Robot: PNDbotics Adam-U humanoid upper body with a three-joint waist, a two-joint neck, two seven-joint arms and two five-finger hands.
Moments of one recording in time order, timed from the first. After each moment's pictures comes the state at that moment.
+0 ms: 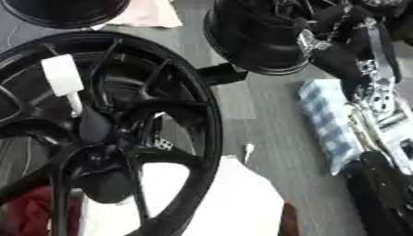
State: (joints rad) left arm -0.53 1.22 0.16 -1.43 0.36 0.03 -0.44; right arm -0.17 -0.66 -0.19 -1.98 -0.38 0.09 -0.39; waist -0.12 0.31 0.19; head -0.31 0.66
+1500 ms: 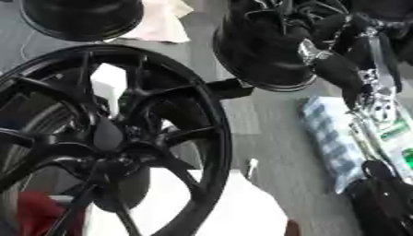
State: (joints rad) left arm -0.27 1.07 0.29 -1.77 0.62 -0.11 -0.04; right arm -0.17 -0.66 -0.19 -1.98 -0.37 0.08 -0.39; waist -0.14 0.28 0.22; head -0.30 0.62
